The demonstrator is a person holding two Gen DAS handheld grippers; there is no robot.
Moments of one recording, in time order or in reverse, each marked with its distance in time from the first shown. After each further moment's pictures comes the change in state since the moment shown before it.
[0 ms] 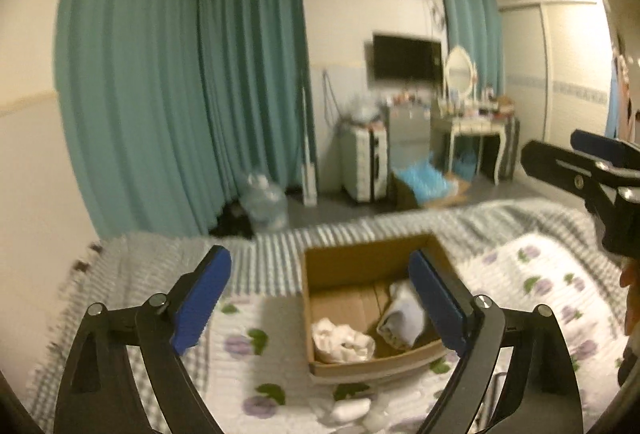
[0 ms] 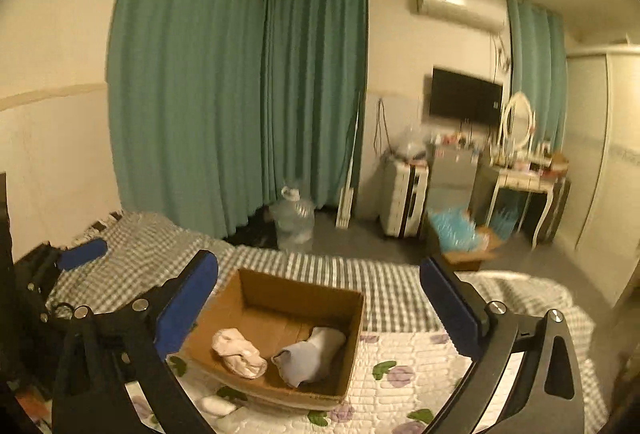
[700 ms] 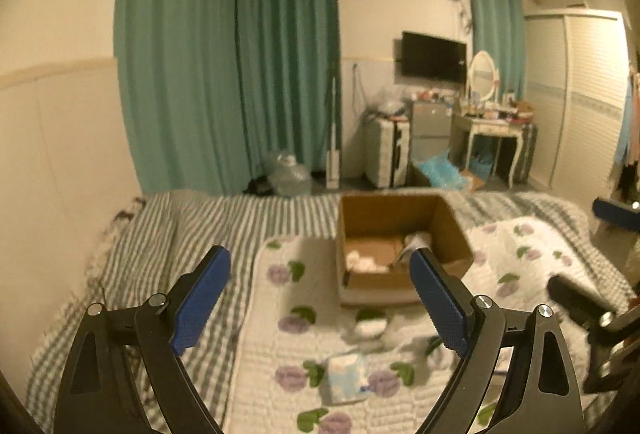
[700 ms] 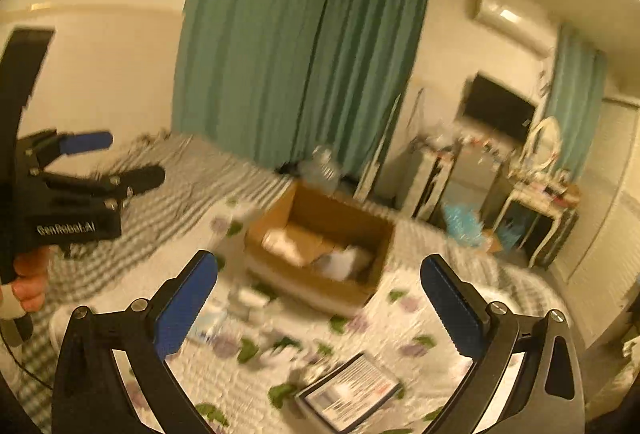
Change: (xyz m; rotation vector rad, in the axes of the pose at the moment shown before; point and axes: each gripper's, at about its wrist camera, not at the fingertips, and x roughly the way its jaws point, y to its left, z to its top) left arm -0.078 0.027 -0.072 -0.079 0.078 0.085; right arm -0.083 0.072 -0.105 -0.219 0.147 0.090
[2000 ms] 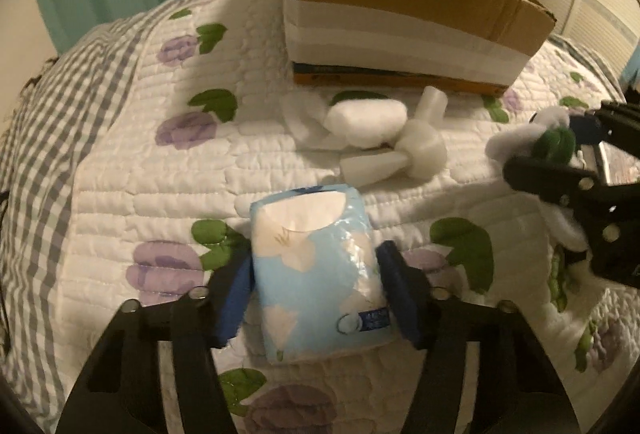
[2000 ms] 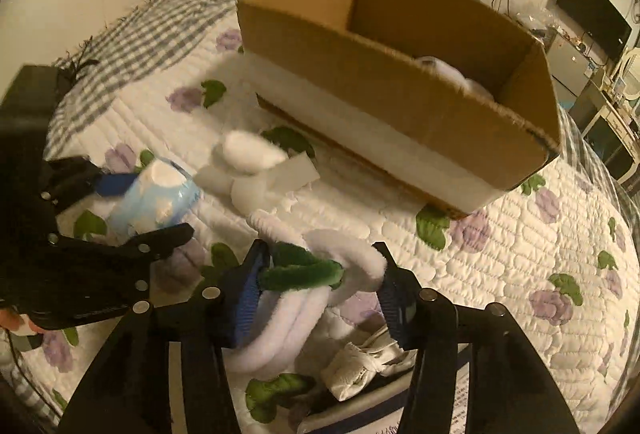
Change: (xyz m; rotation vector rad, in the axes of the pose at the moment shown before) left arm 0.156 -0.044 -0.163 0.054 0.552 -0.094; right arm 0.204 -0.006 -0.117 -0.036 0.456 0.260
